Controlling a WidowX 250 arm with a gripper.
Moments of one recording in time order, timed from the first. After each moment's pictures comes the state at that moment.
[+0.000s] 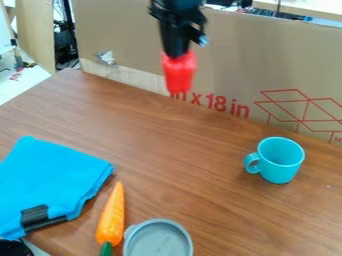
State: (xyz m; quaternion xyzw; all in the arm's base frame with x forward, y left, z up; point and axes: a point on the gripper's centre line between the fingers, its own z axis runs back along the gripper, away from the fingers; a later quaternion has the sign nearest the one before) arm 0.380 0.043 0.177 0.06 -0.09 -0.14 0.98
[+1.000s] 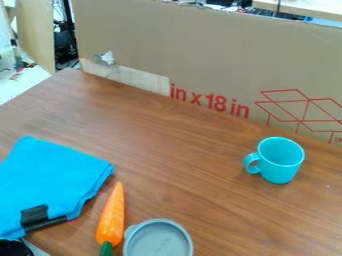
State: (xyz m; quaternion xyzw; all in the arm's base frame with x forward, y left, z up) arm 0.220 0.275 0.140 0.05 -0.02 0.19 0.98
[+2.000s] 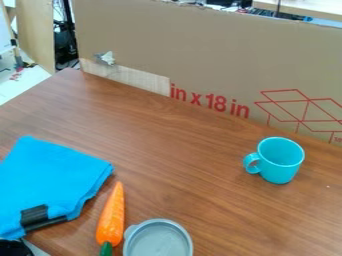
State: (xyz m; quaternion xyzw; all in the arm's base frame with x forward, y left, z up) arm 0.199 0.288 0.080 0.01 -0.03 0.23 0.97
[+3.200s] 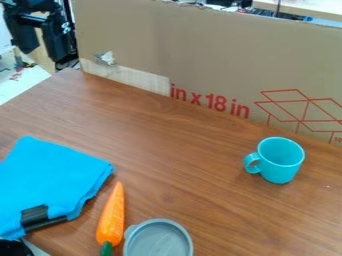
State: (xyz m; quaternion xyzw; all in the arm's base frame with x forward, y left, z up) arm 0.284 0.166 0.179 0.00 -0.08 0.03 1.00
